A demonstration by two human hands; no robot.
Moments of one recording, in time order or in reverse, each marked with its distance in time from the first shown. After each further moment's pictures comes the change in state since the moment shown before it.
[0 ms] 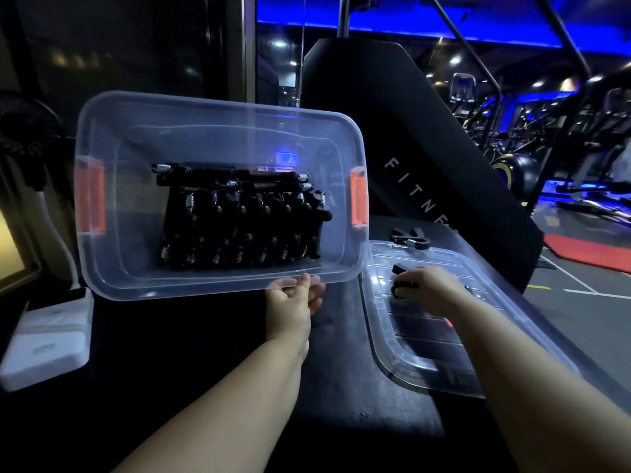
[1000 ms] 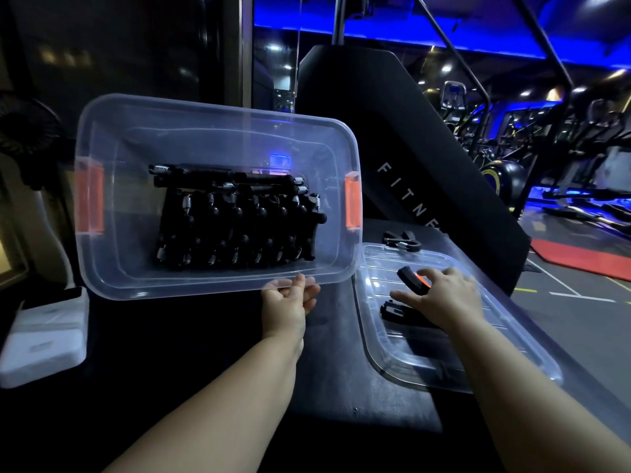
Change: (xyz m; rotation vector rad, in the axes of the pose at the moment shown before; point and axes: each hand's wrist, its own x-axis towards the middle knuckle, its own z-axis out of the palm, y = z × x) left_hand 0.000 0.001 -0.001 0.008 0.001 0.002; right_hand -0.036 0.001 -0.002 0.049 0.196 0.346
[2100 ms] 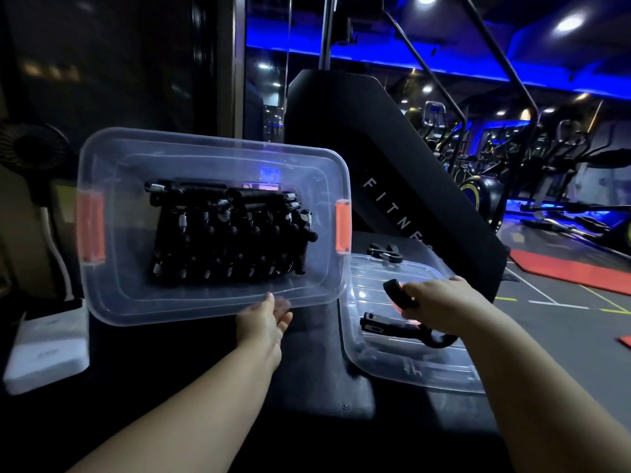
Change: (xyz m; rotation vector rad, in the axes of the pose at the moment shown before) left_hand -0.010 0.022 -0.020 -0.131 0.133 -0.256; right_hand -0.038 -0.009 -0.071 -0.440 -0.133 -0.393
